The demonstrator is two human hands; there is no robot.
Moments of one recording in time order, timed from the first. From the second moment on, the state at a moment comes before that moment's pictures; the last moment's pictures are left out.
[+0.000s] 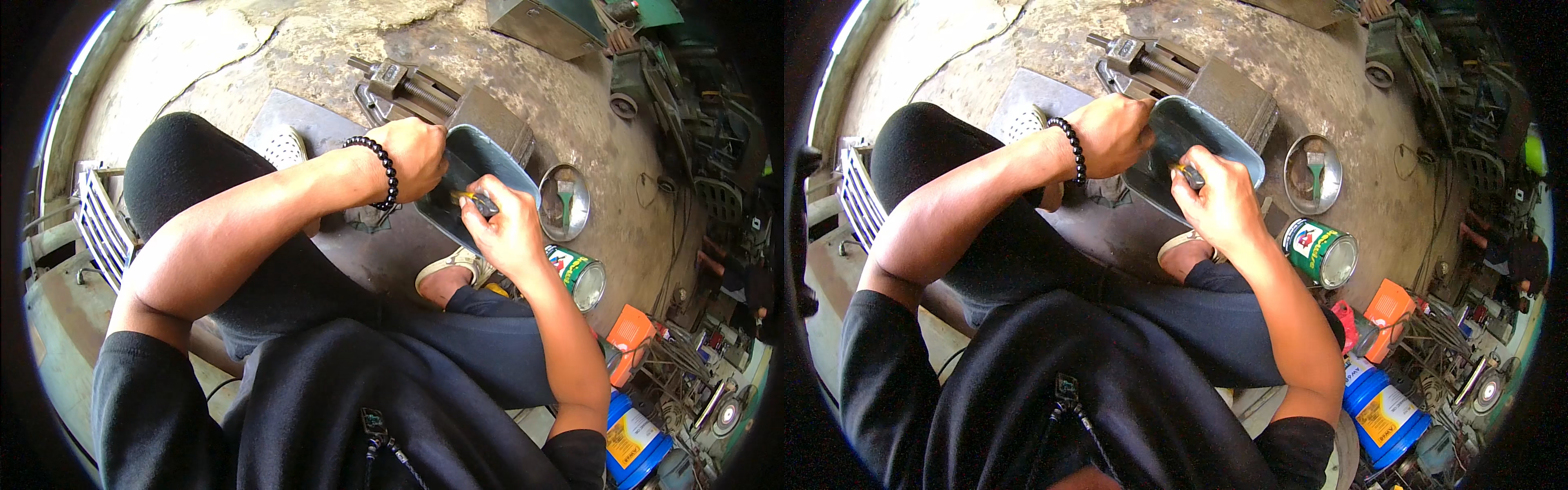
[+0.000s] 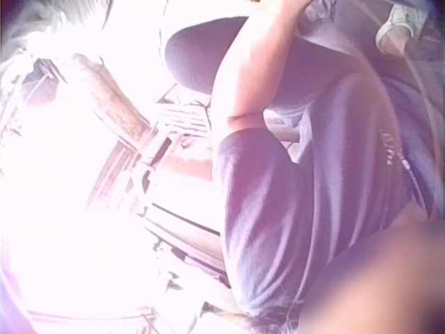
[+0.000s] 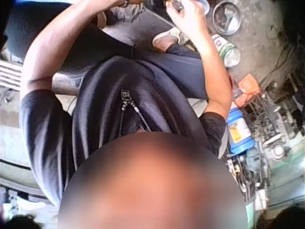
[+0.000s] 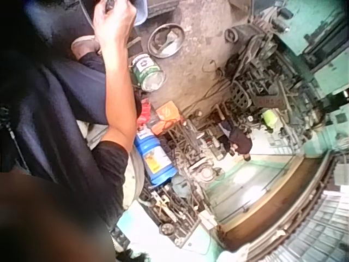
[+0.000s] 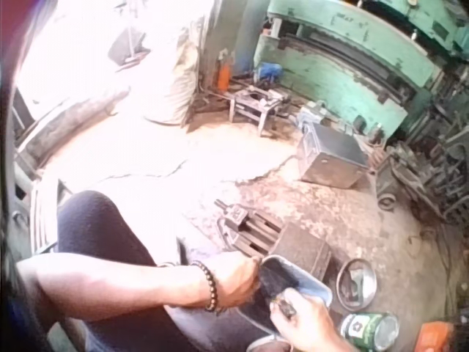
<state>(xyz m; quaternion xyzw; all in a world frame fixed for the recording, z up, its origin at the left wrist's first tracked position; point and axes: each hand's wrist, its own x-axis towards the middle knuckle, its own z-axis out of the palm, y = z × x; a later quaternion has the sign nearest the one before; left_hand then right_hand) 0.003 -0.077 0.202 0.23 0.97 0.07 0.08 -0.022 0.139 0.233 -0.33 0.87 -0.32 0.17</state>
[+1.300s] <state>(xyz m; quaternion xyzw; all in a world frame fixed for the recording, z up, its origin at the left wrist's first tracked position) -0.002 -0.075 0.202 0.16 0.96 0.21 0.11 -0.020 0.130 0.229 -0.33 0.87 -0.32 0.17</state>
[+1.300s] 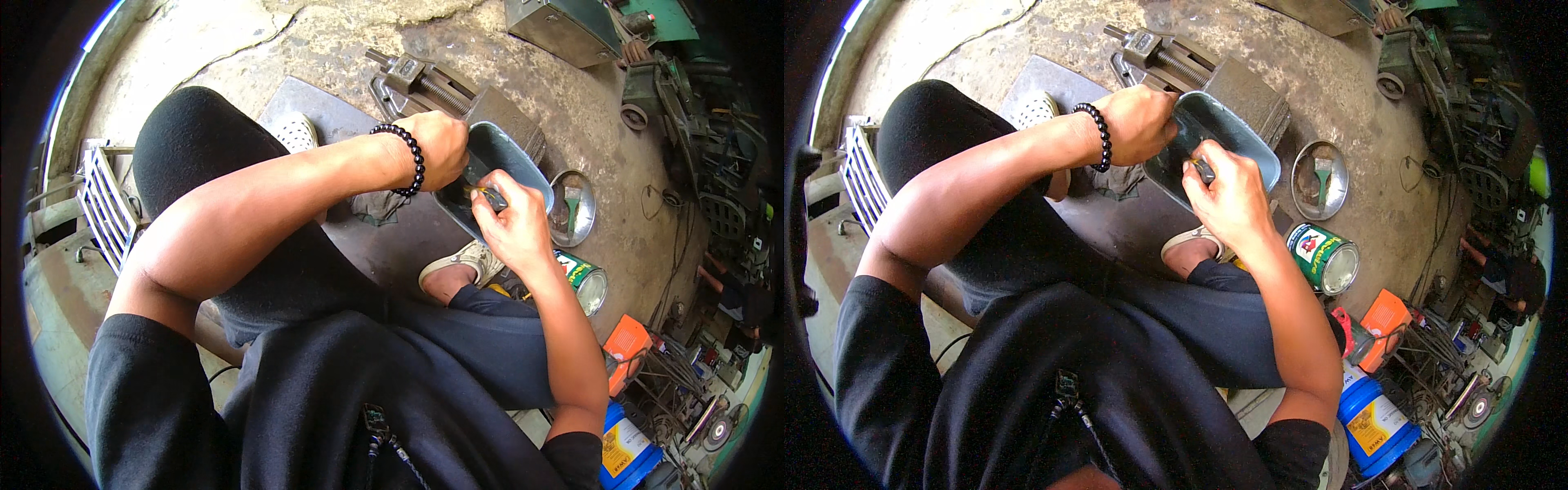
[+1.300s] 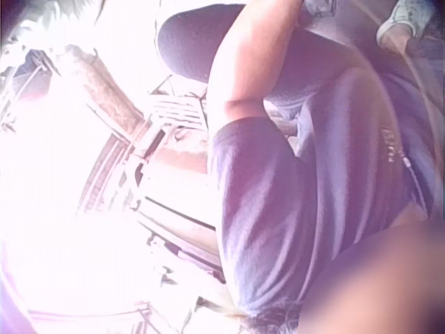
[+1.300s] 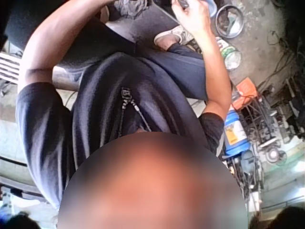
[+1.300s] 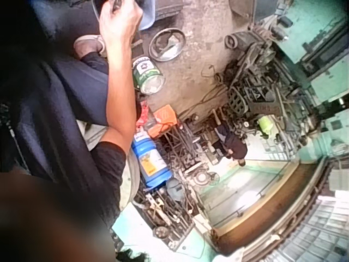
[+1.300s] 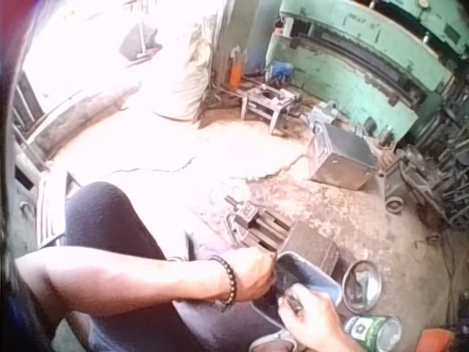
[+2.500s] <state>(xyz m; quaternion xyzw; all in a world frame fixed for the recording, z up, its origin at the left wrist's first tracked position) 0.020 -0.091 0.192 0.17 0.97 0.16 0.10 -0.001 0.133 0.238 -0.34 0.87 -0.30 0.17</state>
